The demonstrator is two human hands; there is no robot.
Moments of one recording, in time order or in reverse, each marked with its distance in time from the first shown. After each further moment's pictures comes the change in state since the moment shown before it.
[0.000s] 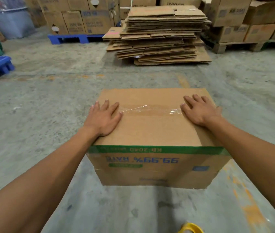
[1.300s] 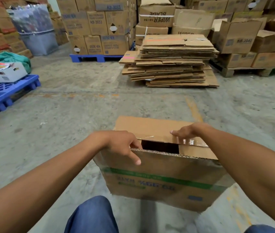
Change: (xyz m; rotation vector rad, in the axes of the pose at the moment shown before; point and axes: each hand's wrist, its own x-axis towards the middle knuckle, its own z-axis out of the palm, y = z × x) left_hand -0.045 0.027 -0.170 -0.134 -0.630 0.416; right_hand 0.021 -0.091 -0.088 -0.086 -0.680 -0.095
